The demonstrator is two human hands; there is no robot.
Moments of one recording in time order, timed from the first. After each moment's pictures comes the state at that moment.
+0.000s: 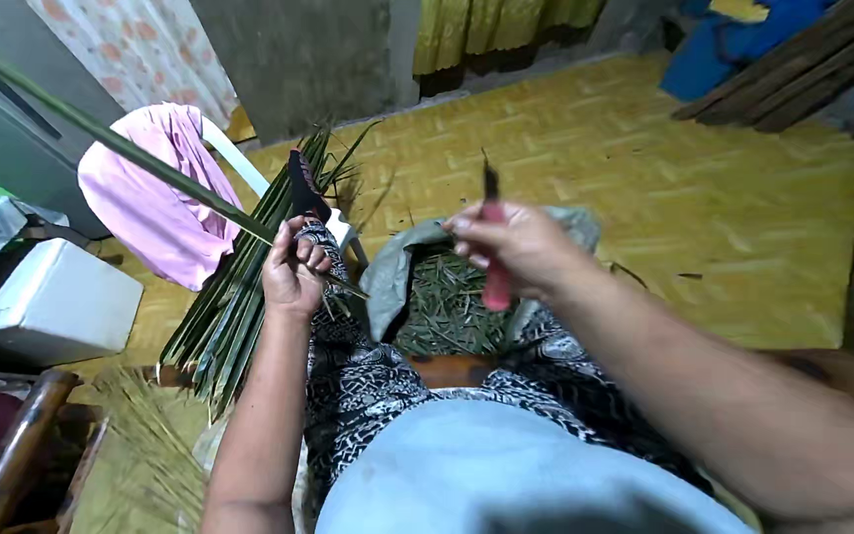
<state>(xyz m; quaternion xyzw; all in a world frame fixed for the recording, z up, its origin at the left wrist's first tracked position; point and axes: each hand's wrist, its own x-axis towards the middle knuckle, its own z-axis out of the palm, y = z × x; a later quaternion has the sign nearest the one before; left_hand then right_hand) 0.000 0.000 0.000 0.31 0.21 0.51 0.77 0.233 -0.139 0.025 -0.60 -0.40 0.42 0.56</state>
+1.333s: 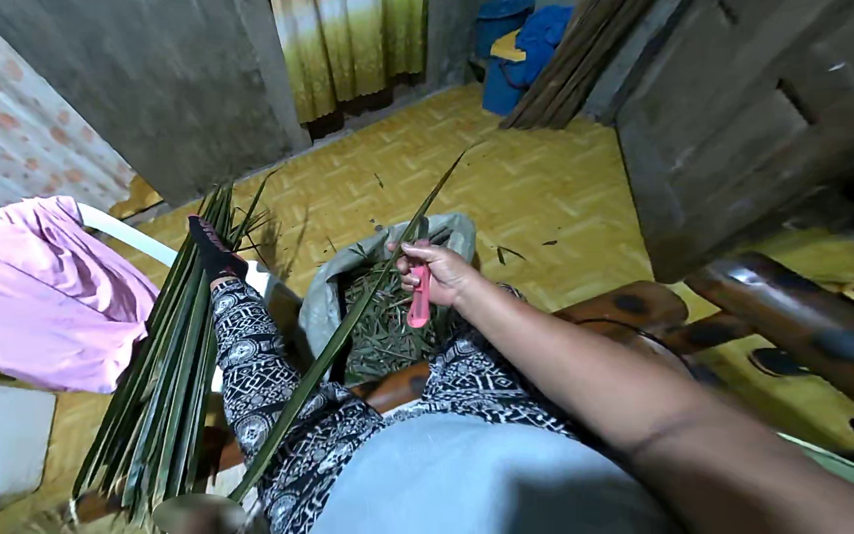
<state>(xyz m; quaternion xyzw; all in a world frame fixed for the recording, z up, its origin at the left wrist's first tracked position) -0.200 -0.078 -0.083 0.70 0.52 -0.19 0.45 0.323 -0.145 -0.063 -0.45 -0.10 0.54 0.70</state>
